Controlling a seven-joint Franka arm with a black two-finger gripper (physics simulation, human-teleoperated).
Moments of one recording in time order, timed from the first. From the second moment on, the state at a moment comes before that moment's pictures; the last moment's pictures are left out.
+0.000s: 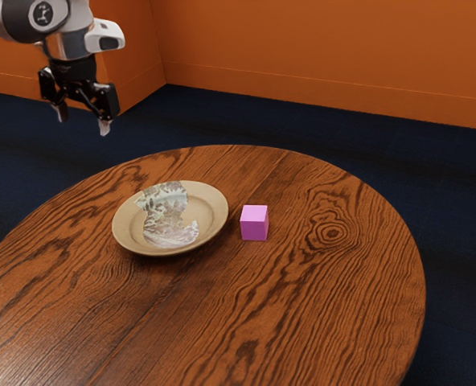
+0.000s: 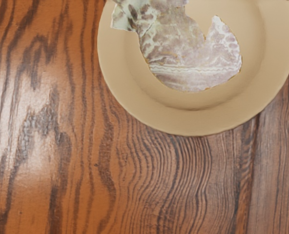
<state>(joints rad) -0.18 -0.09 0.22 -1.65 0.21 1.59 -0.07</state>
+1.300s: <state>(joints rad) -0.27 0.46 0.06 -1.58 0.01 2.10 -0.47</state>
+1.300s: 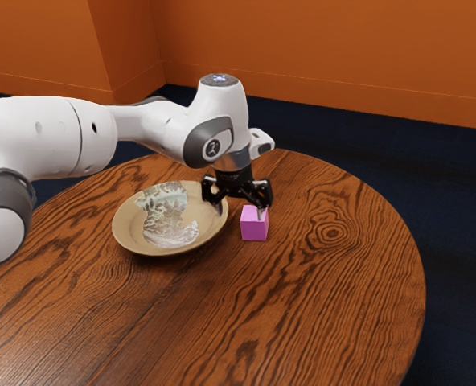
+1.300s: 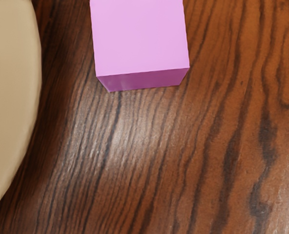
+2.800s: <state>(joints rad) -0.20 0.82 0.08 -1.20 -0.04 2.15 -0.45</state>
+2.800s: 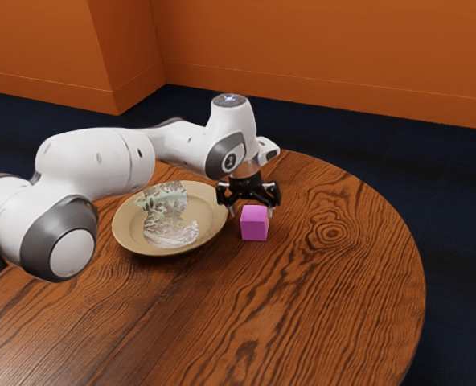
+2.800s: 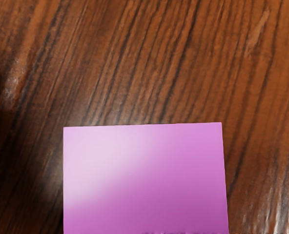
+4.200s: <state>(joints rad) -0.20 0.88 0.08 -1.17 -0.04 2.16 -0.43</state>
